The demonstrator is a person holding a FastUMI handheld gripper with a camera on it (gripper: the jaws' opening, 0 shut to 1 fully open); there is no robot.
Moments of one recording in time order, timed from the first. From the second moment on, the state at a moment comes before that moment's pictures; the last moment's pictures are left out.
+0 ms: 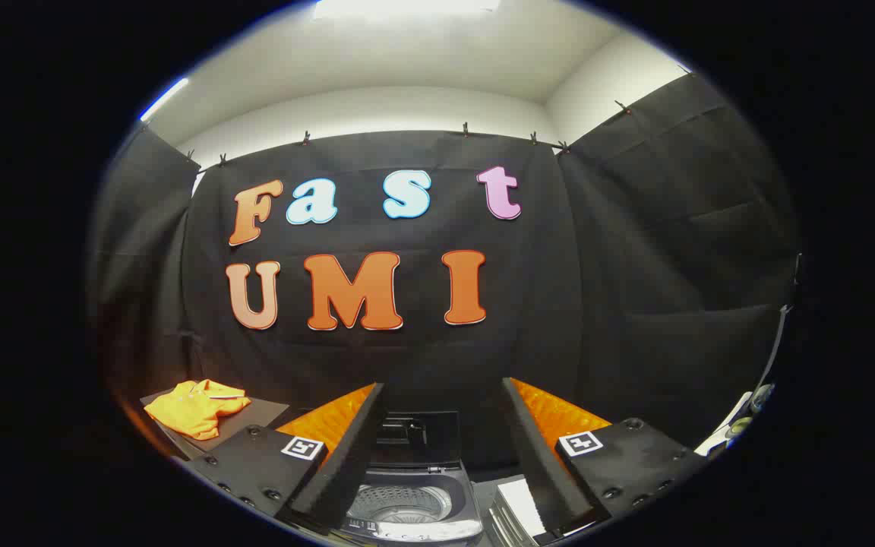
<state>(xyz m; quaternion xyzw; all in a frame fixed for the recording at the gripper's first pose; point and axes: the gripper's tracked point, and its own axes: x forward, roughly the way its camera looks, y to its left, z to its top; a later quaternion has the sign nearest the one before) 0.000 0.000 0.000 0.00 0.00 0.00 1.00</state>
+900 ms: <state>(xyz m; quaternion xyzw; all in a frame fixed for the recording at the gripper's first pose) -0.004 0.001 0.000 -0.01 0.01 -0.02 1.00</state>
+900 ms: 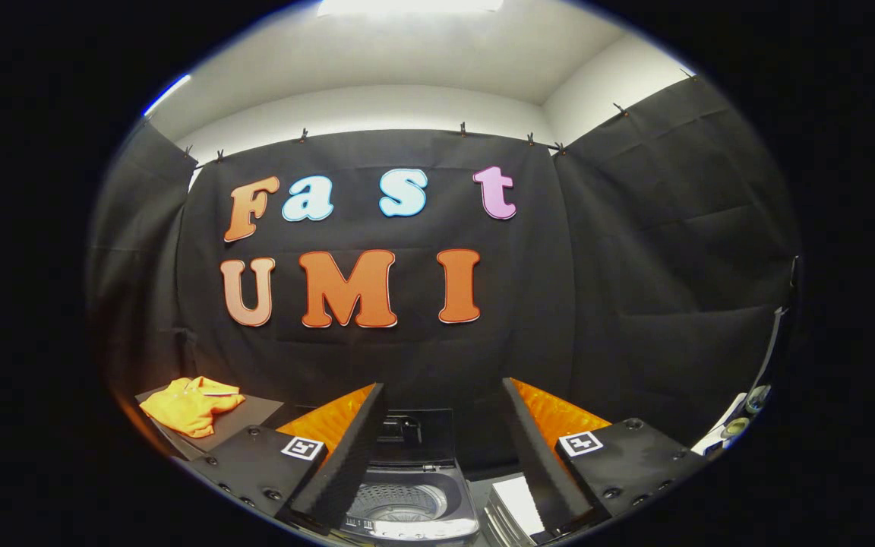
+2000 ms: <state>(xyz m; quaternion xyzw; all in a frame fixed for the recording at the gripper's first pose) 0.009 0.022 -0.001 -0.02 0.00 -0.05 1.00</state>
